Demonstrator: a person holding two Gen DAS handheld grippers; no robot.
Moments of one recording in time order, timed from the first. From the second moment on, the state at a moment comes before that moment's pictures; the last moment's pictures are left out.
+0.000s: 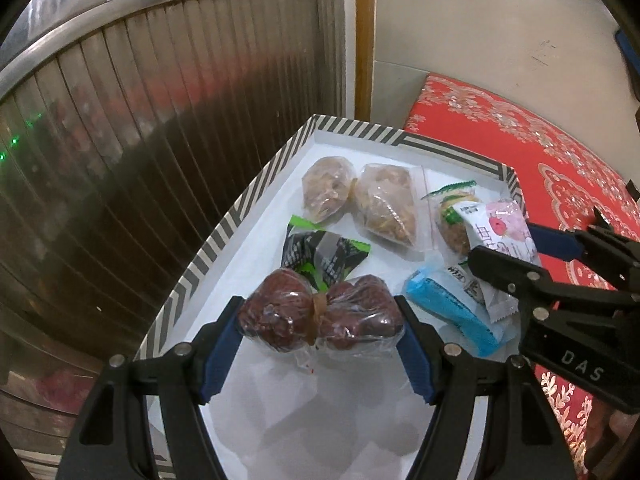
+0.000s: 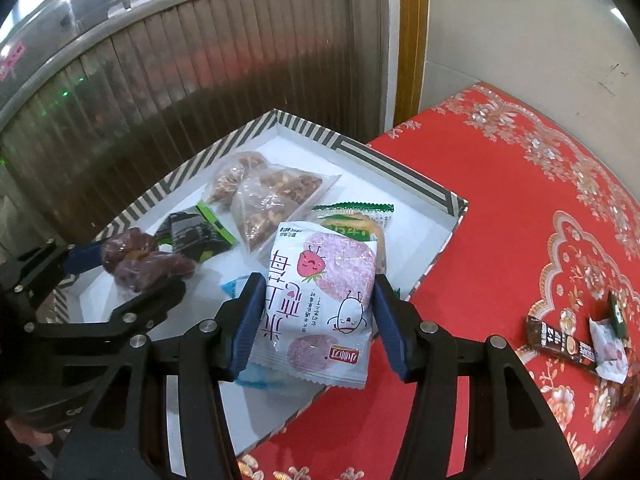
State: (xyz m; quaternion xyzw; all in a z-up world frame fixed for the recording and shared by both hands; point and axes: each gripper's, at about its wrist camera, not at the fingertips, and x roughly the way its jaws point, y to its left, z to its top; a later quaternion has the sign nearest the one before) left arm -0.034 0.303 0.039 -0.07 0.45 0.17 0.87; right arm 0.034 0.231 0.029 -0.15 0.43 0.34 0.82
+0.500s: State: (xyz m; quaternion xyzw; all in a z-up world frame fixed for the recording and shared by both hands) left arm -0.035 0.307 0.034 -0.07 0.46 0.18 0.87; right arm 0.037 0.248 0.022 -0.16 0.42 0.35 0.82
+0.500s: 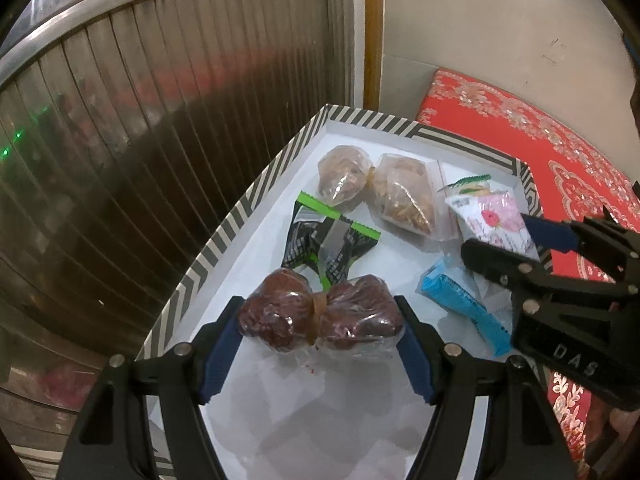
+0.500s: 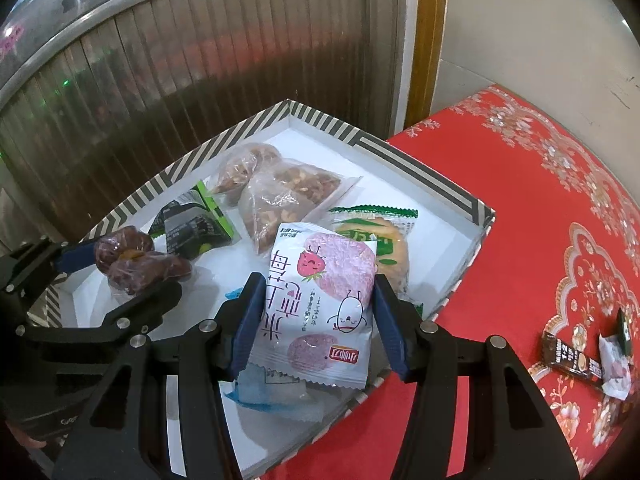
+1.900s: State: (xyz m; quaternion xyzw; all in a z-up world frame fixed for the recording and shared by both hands) left arm -0.010 0.161 0.069 -0.05 0.44 0.06 0.90; right arm 0.022 0.033 0.064 -0.06 0.41 0.23 0.88
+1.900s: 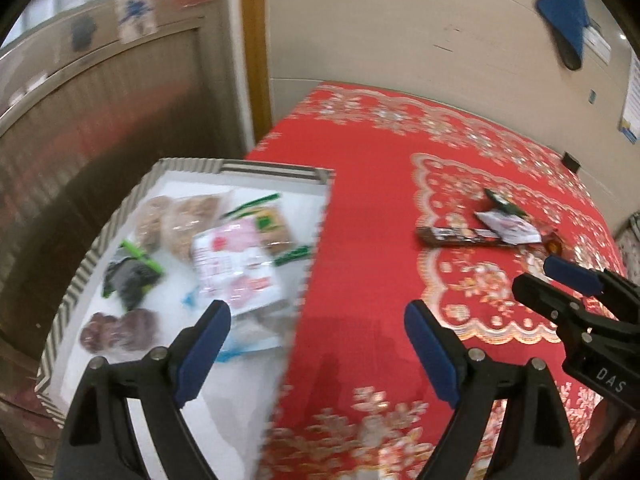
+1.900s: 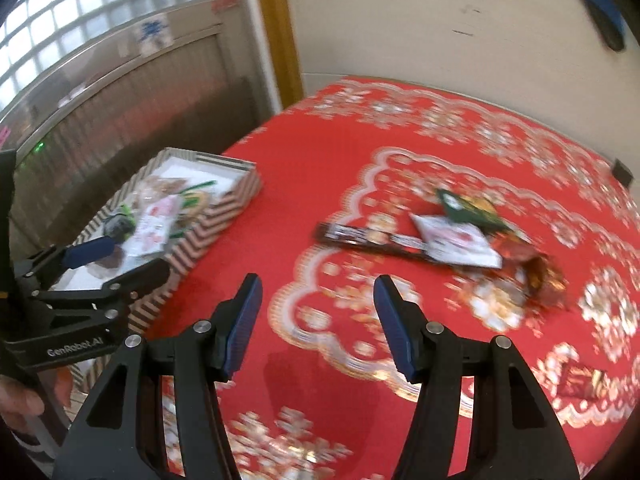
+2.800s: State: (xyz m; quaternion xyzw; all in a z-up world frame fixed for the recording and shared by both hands) left arm 0.098 0.031 0.056 -0.08 0.49 -0.03 0.87; right arm 0.058 -0.103 0.042 -0.01 0.44 0.15 0.89
